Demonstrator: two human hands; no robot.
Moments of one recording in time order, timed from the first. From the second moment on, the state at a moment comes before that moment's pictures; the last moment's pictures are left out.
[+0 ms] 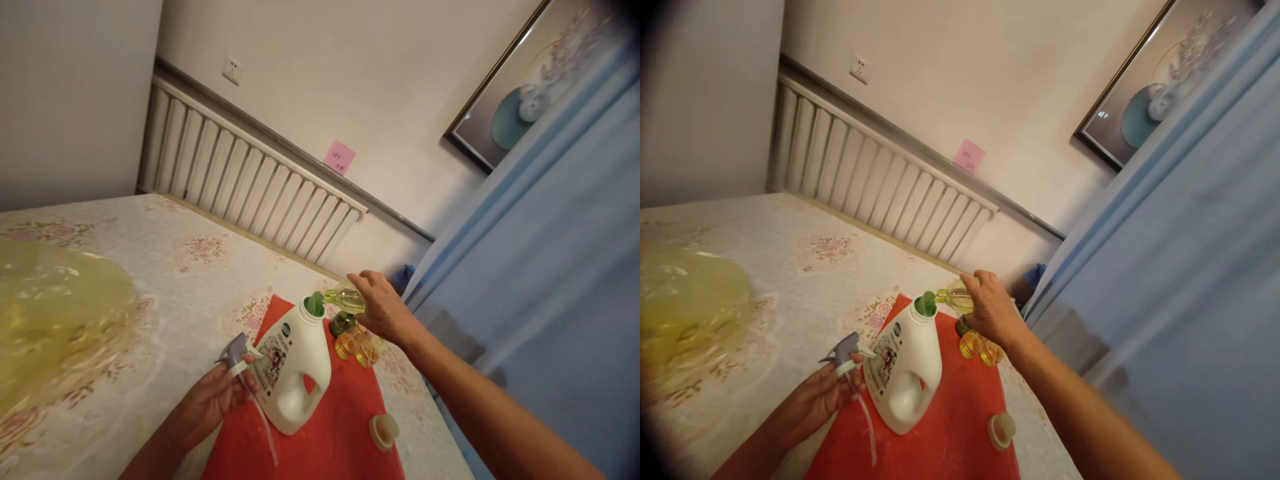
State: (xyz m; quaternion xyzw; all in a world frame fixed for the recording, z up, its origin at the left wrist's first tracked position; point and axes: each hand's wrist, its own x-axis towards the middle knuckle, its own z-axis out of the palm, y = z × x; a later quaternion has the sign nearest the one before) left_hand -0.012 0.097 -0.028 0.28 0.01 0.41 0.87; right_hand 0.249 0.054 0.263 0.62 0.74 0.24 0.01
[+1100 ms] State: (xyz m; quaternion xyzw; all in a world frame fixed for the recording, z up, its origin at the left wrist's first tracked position) left_hand -0.012 0.098 -0.031 0.28 0.01 0.41 0.87; right_hand 0.244 0.063 0.266 0.58 0.75 0.30 0.07
